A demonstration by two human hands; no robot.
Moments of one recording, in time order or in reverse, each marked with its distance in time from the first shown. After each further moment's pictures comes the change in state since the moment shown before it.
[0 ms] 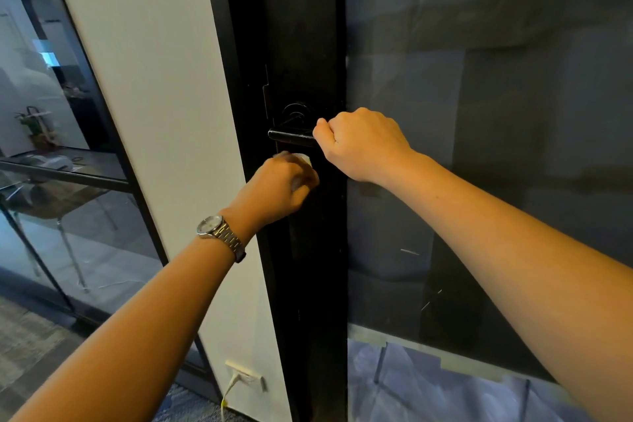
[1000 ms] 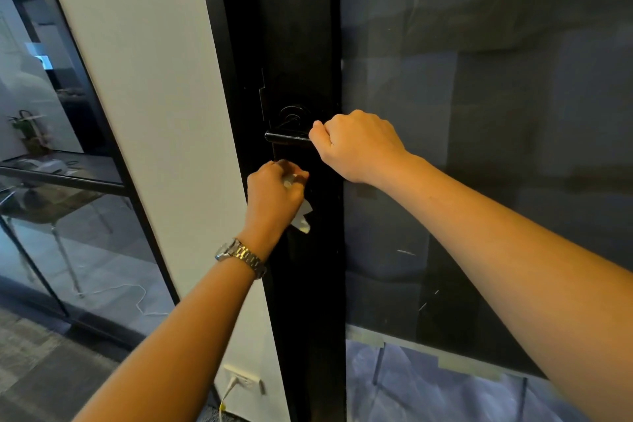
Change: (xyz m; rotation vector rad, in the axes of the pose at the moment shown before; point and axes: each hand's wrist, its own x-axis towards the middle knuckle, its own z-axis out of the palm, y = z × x) left_hand -0.001 0.011 0.021 -0.256 0.376 -0.411; right_hand 0.001 -0.002 -0.002 -0.009 -0.007 0.009
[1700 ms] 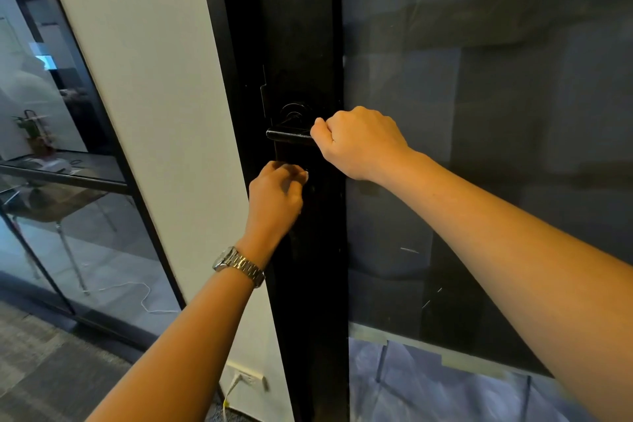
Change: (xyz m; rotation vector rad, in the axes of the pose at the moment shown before) left_hand -0.012 0.001 0.000 -0.080 -0.008 -0.019; right_hand 0.002 0.001 0.002 0.011 0.019 -0.010
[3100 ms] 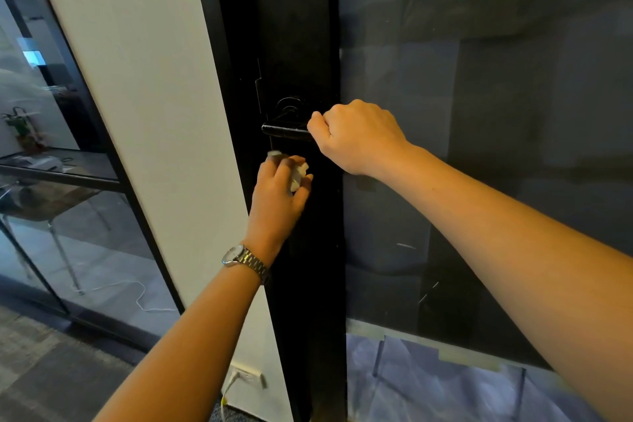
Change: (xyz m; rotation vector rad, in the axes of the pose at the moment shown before) left_hand -0.005 -0.018 0.013 0.106 0.023 0.193; right_hand -0.003 0.000 0.000 -0.003 -0.006 0.001
